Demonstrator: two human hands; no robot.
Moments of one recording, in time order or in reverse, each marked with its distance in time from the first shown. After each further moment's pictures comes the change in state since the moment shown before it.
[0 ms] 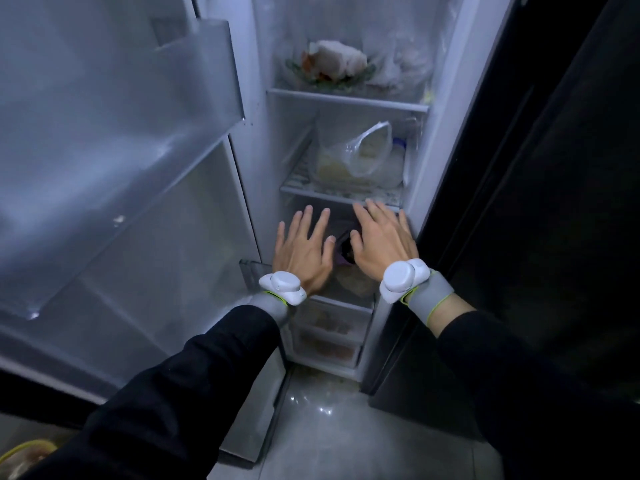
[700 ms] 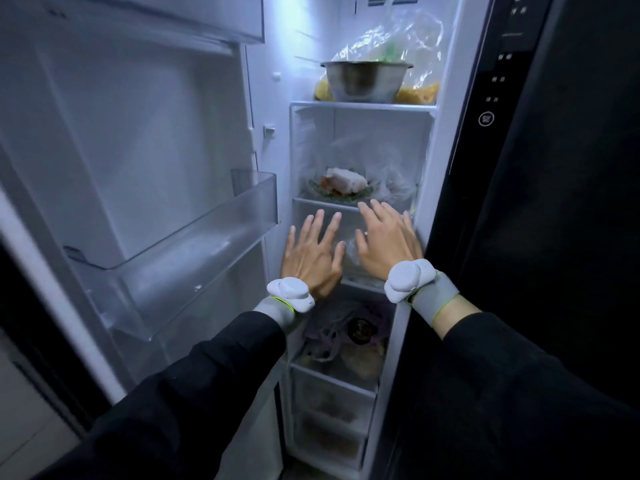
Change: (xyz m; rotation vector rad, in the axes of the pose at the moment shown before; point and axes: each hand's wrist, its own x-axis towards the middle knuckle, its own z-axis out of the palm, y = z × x) left_hand 0.027 0.060 -0.135 0.091 0.232 0.062; right_hand 0.037 -0.029 -0.143 -0.003 0.264 -0.117
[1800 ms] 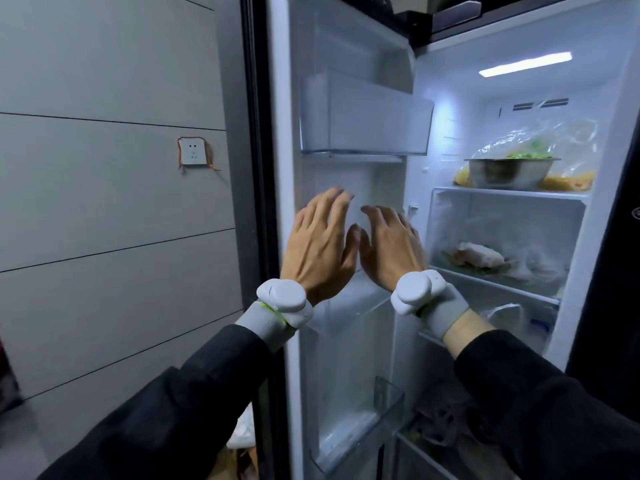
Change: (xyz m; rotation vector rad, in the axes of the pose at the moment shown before) left_hand -0.096 -0.063 -0.240 0.281 0.634 0.091; right_hand -0.003 -0.206 -0.091 0.406 0.235 -0.368
